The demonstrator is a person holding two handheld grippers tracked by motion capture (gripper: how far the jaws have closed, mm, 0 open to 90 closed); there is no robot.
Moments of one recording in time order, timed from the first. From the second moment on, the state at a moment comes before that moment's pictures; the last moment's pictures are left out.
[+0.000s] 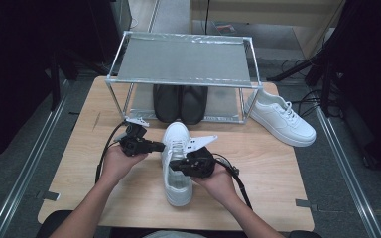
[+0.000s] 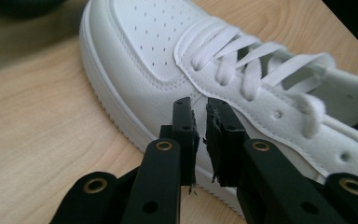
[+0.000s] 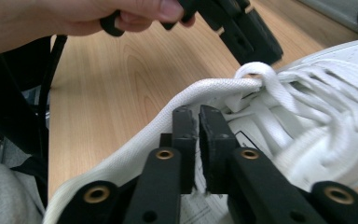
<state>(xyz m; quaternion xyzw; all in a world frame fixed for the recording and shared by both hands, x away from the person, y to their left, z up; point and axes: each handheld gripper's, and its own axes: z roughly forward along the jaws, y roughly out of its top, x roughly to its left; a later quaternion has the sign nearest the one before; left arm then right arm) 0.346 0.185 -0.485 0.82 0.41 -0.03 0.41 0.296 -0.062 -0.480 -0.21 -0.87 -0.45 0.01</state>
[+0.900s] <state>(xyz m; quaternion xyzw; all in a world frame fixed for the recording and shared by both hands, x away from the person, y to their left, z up) 0.335 0.213 -0.466 0.80 0.40 -0.01 0.44 0.319 -0.146 -0.452 -0.28 -0.83 -0.48 -0.02</state>
